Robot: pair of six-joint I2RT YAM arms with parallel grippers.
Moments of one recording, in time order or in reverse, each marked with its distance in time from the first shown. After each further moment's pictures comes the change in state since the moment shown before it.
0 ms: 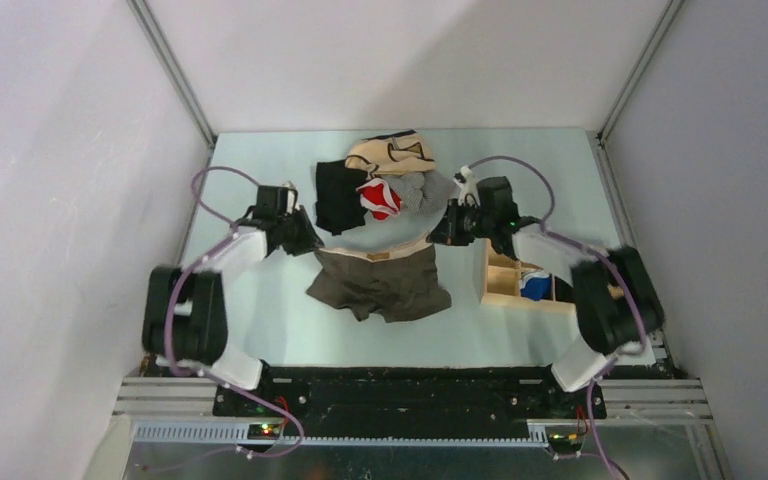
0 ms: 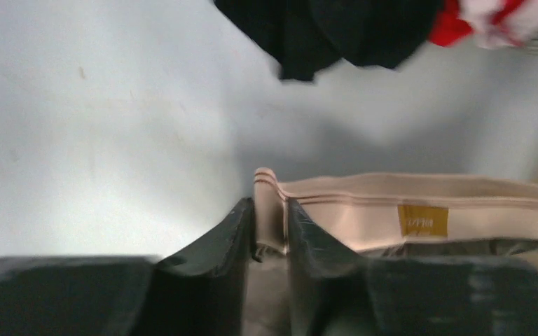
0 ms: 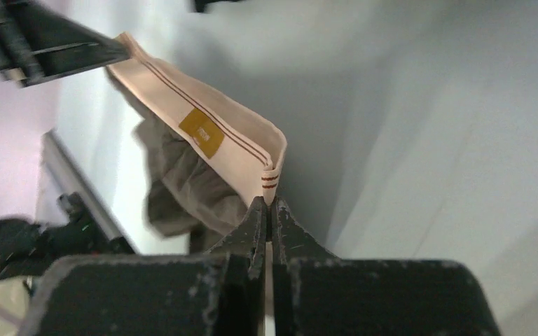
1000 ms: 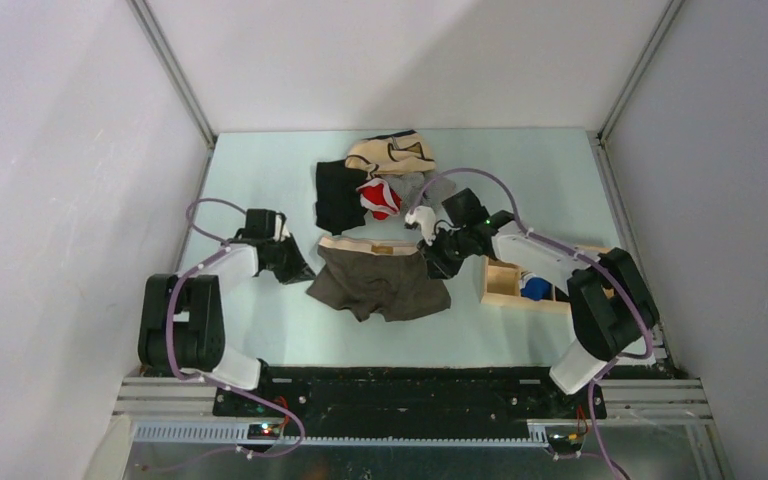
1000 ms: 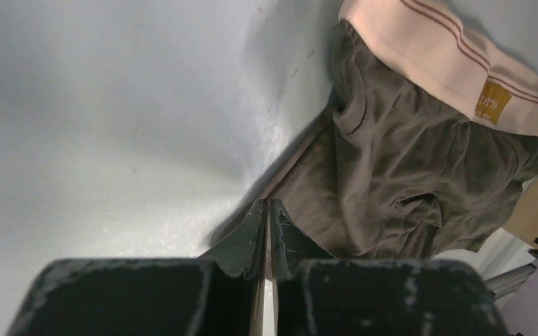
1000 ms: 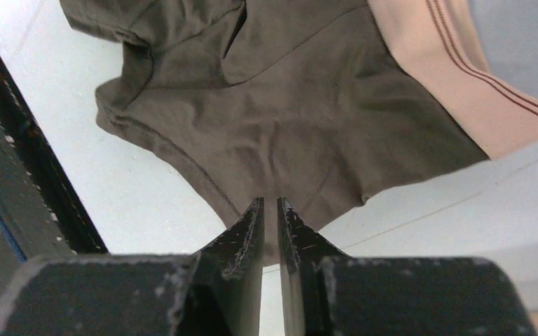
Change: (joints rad) left arm 0.099 0.067 -0.116 -0.045 0.083 -0.007; right arm 0.159 0.103 0.174 -0.526 0.055 -0.772
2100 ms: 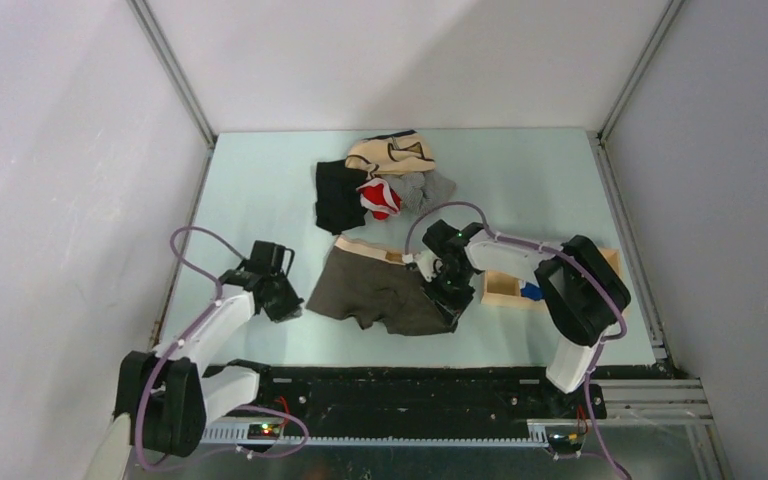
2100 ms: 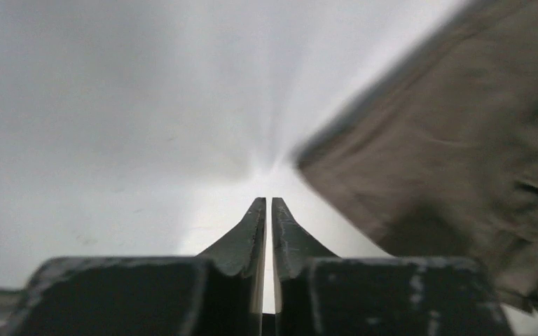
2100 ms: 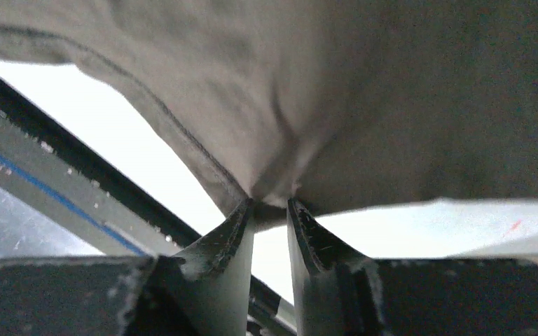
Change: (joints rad) left arm -0.155 -0.372 -0.208 -0.316 -0.352 -0.235; right arm 0.139 0.162 0.003 -0.328 0.185 0.192
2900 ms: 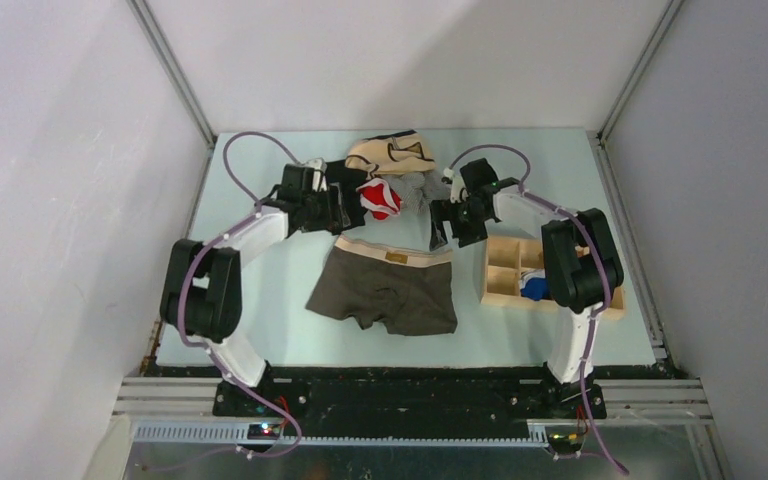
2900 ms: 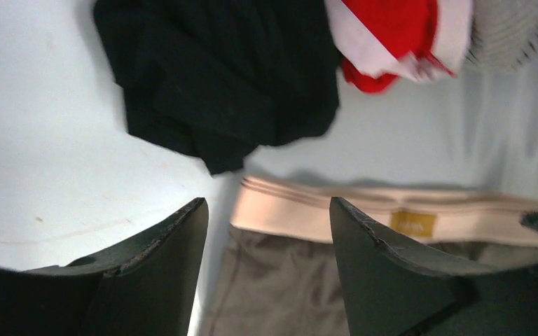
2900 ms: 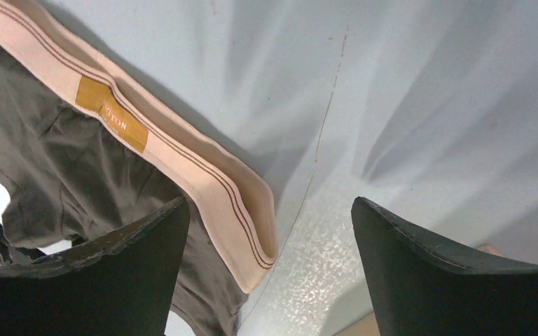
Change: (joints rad) left arm -0.062 0.544 0.528 0.440 0.218 0.402; right arm -0.343 0.158 0.274 0.246 -0.060 0.273
